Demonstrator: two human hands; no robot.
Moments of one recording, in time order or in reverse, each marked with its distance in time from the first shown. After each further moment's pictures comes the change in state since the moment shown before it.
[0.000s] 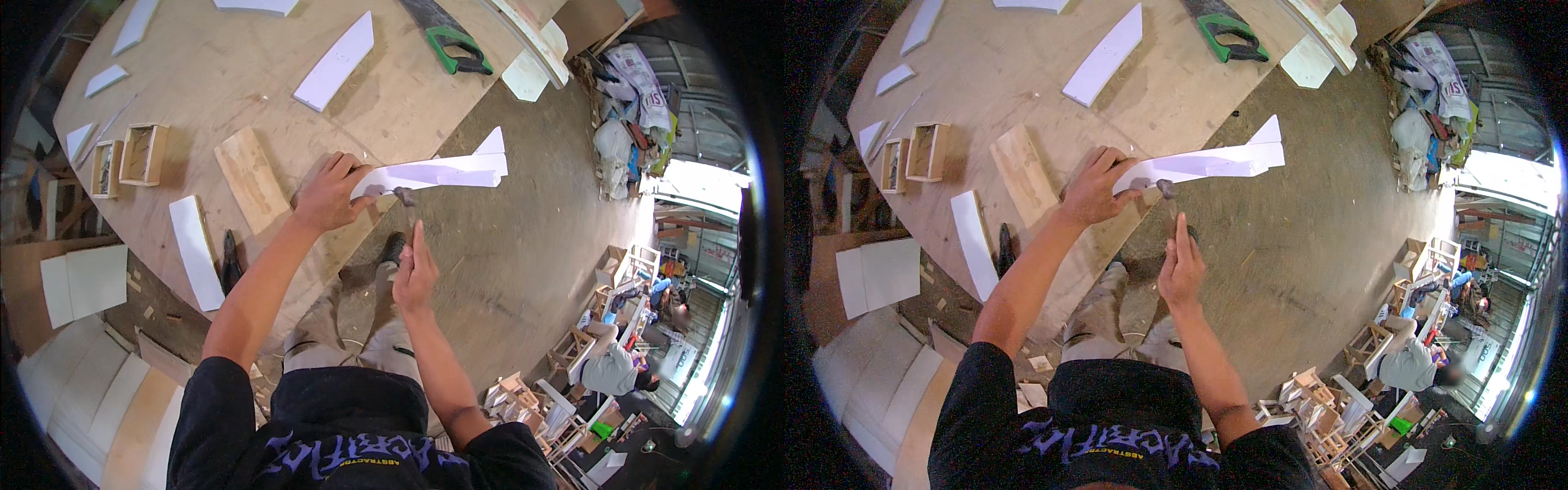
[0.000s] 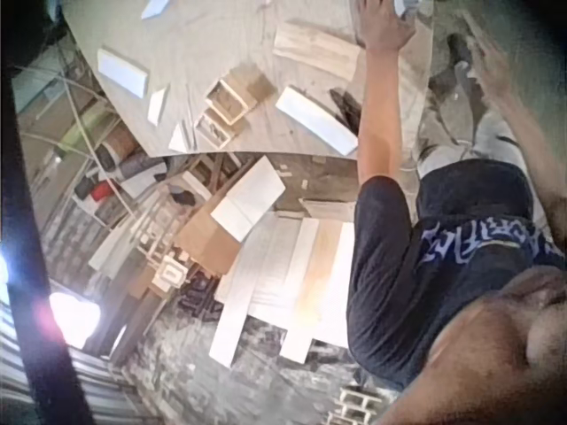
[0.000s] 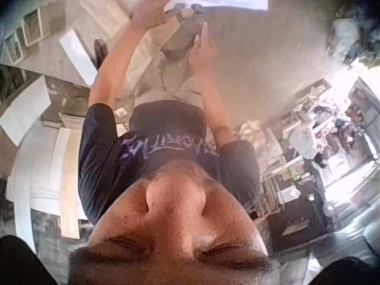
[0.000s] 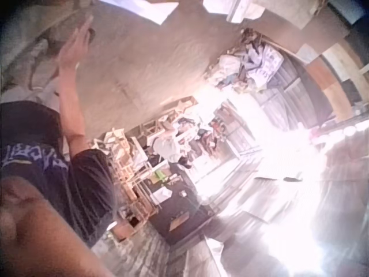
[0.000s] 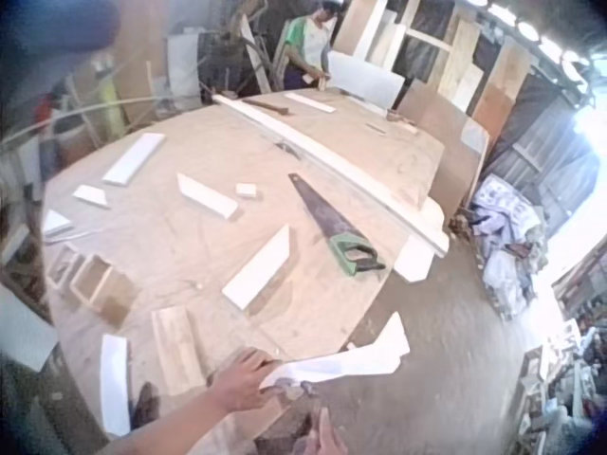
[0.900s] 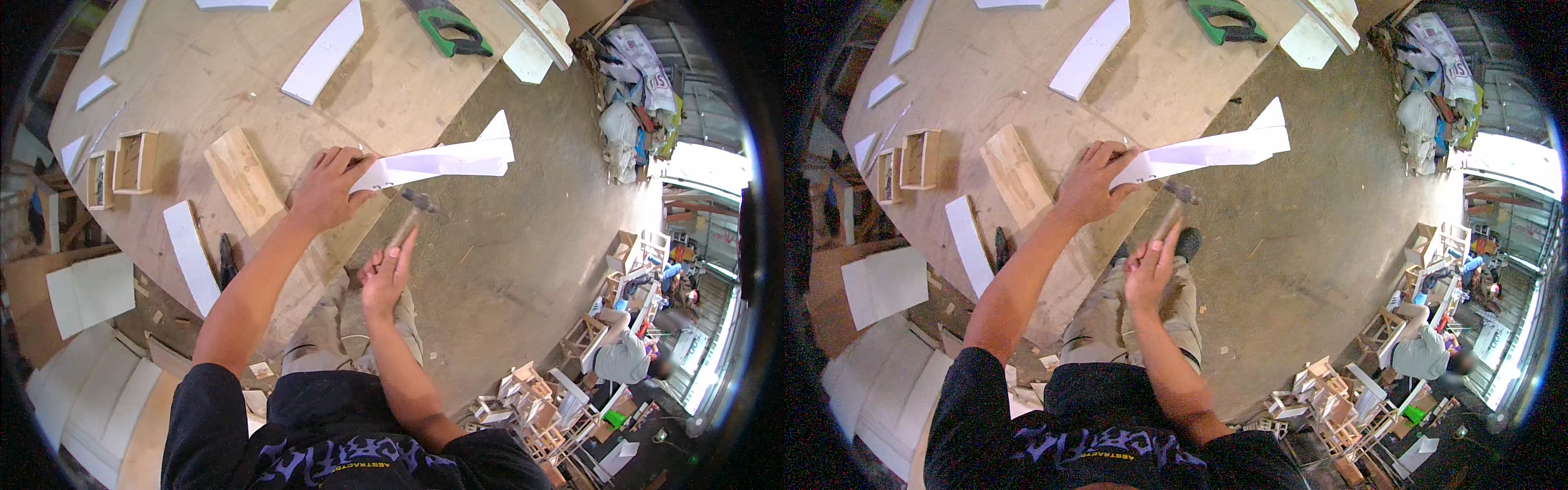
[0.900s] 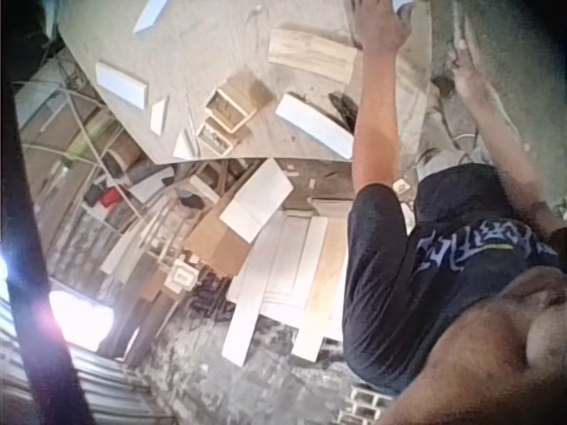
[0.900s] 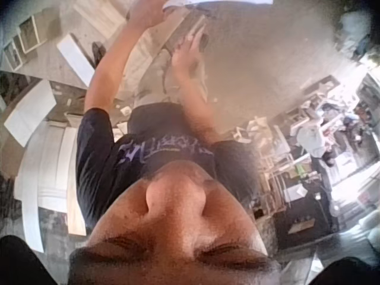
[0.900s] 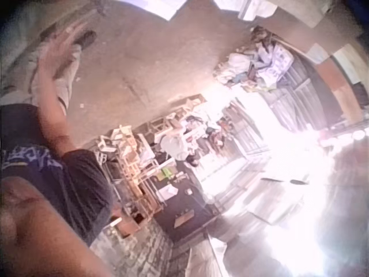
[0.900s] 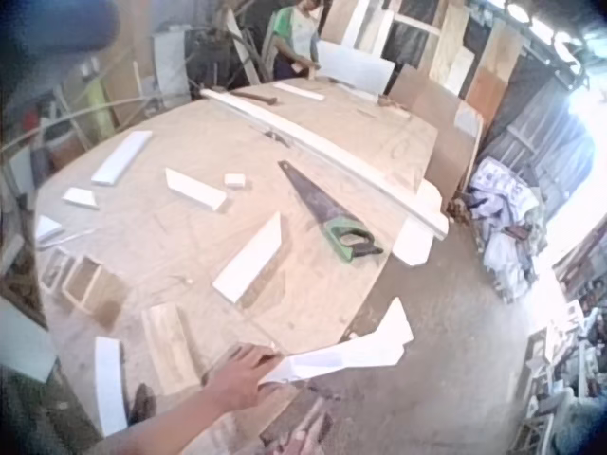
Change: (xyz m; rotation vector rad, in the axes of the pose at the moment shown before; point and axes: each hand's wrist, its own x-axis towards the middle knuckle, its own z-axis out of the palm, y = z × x) left_hand -0.001 -0.002 0.006 0.111 -0.063 0.022; right_hand -0.022 -0.062 0.050 1.059 0.168 0.830
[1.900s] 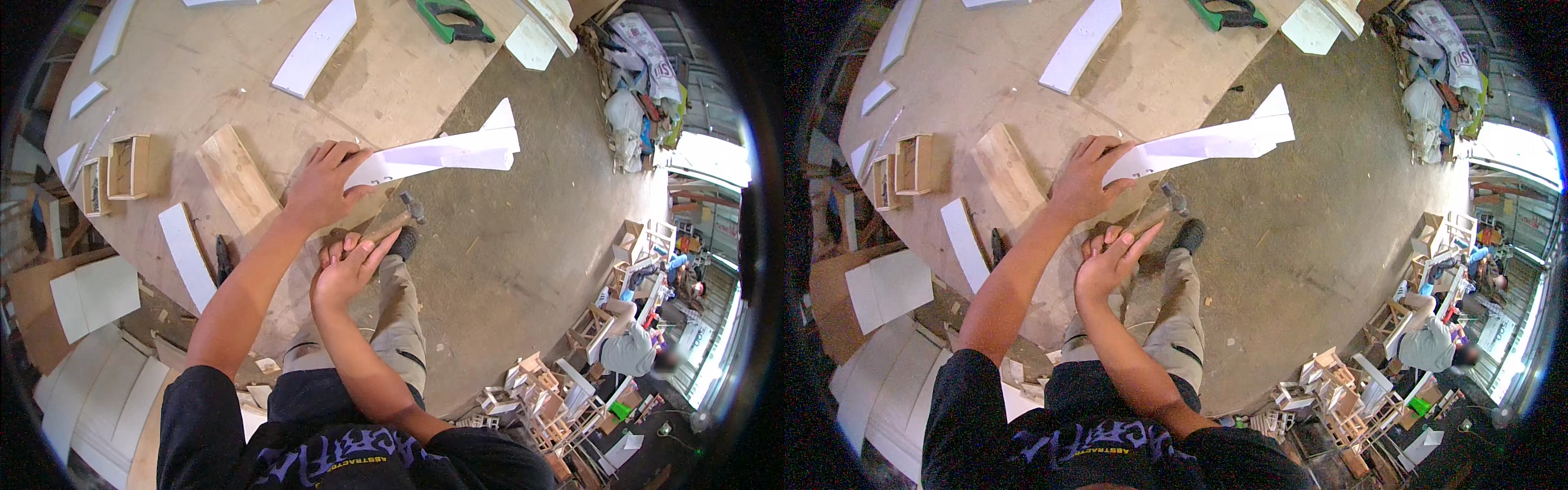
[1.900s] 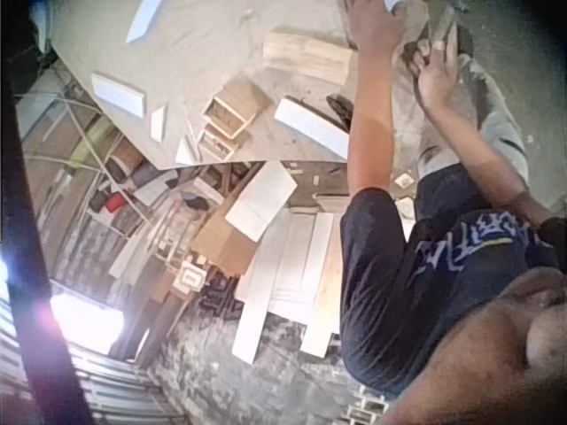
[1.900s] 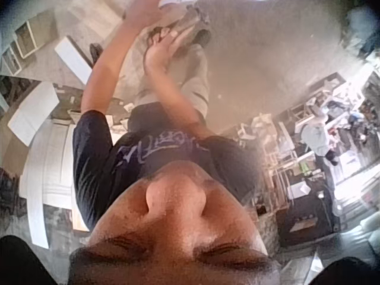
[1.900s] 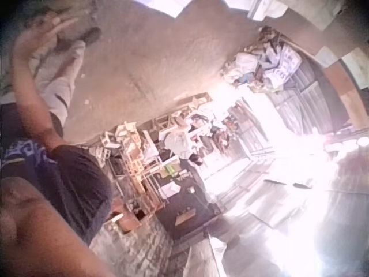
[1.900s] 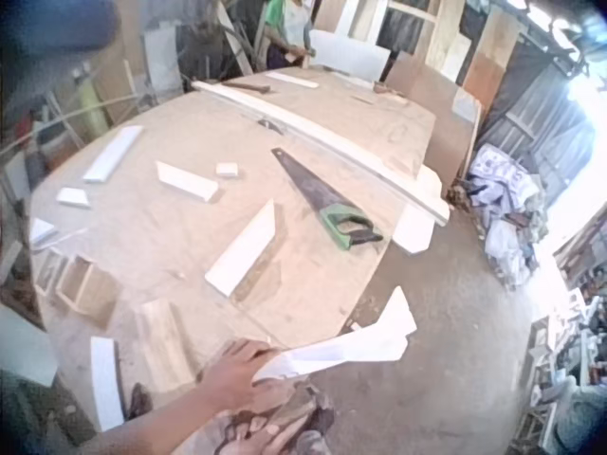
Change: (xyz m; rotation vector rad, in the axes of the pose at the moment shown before) left_hand 0.002 -0.003 0.000 -0.057 -0.006 -0.005; right_hand -0.012 0.022 0.083 0.384 0.266 -0.041
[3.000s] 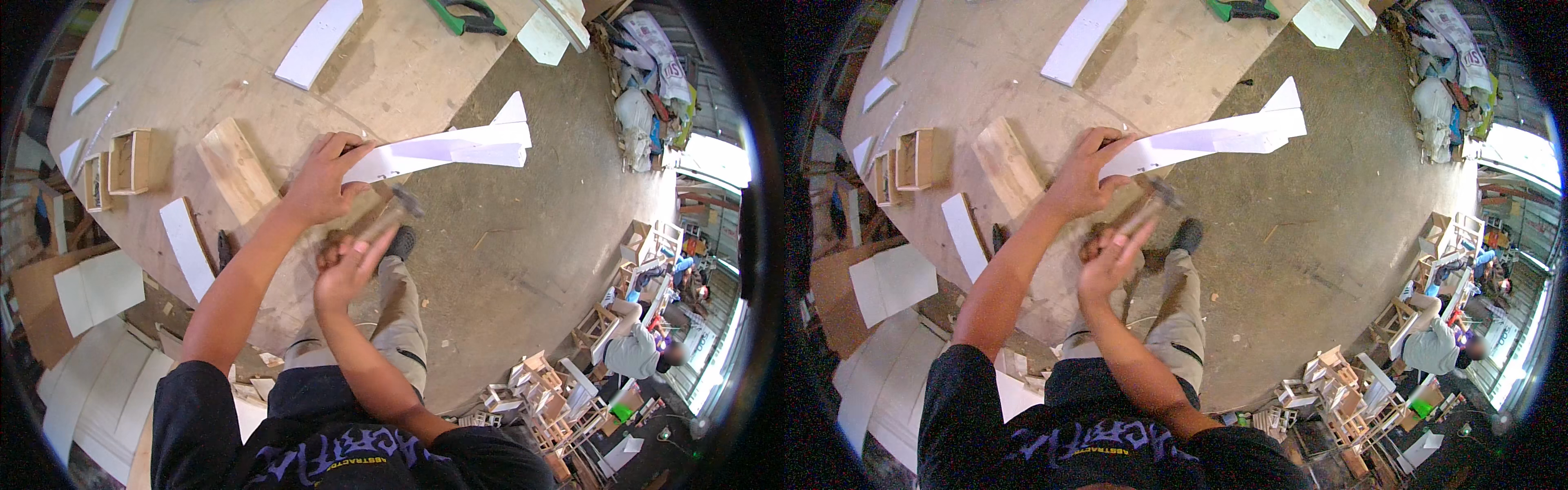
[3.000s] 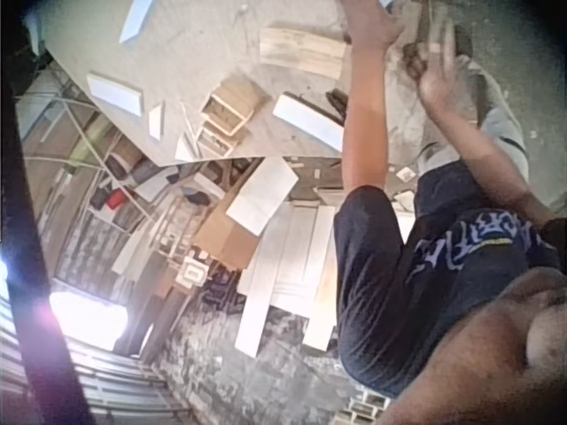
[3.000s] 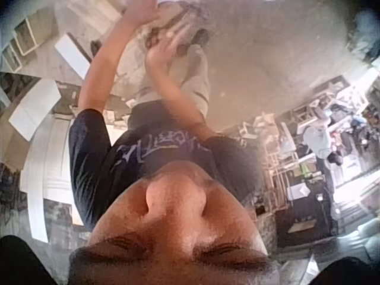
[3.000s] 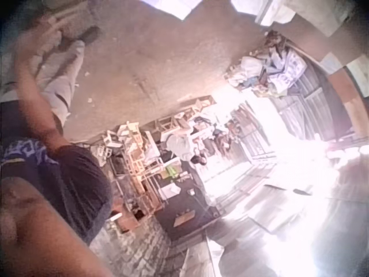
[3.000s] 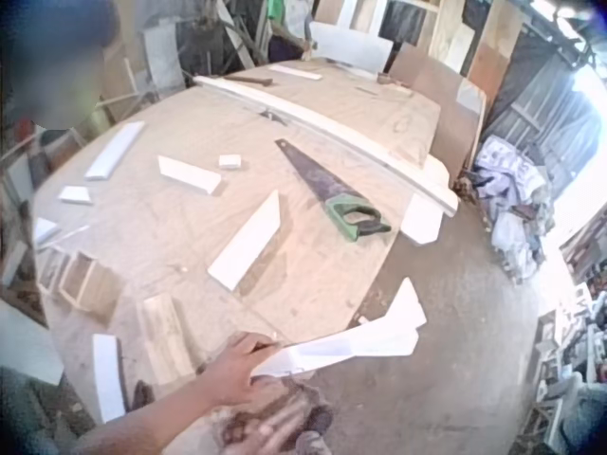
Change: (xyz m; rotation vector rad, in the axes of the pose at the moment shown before) left_hand 0.000 -0.006 -0.008 -0.142 -0.092 -0.053; right_hand -0.003 0.012 -0.016 -0.129 -0.095 -0.029
